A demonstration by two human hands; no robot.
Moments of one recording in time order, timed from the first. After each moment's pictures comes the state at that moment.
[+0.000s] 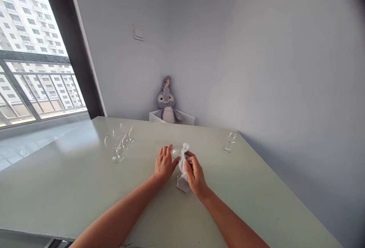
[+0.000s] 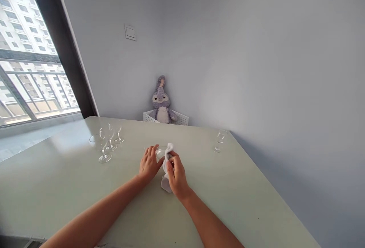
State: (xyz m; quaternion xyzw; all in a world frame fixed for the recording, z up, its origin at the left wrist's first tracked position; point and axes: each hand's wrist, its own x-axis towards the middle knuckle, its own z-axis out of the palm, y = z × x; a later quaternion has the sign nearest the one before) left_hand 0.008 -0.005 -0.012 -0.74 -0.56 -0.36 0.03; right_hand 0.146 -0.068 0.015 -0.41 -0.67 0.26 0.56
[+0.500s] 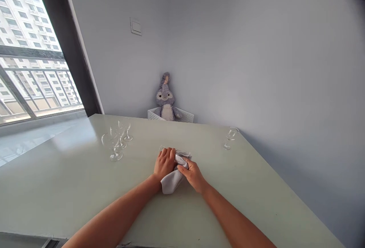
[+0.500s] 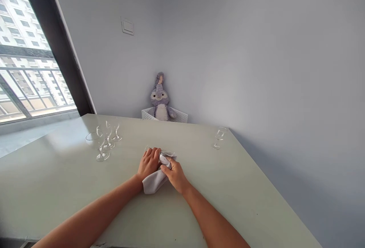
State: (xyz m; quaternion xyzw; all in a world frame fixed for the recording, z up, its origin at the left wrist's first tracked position) left_hand 0.006 -0.015 -0.008 -0.82 -0.50 -0.27 0.09; right_hand 0.145 -0.056 0.005 -0.37 -0.59 0.53 0.49
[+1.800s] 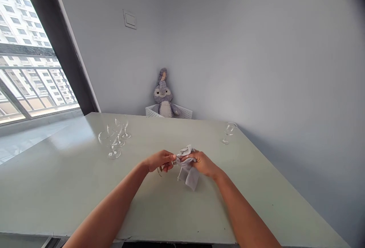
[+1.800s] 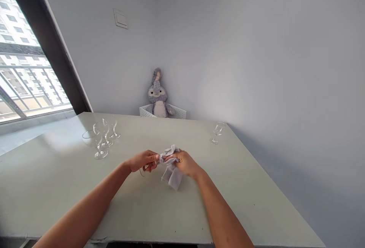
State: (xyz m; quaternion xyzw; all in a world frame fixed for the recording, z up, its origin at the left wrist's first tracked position) left_hand -0.026 -0.006 0.032 -0.70 -0.34 -0.14 -0.61; right_hand 0.194 -0.042 0.032 -0.38 -0.76 0.38 0.36
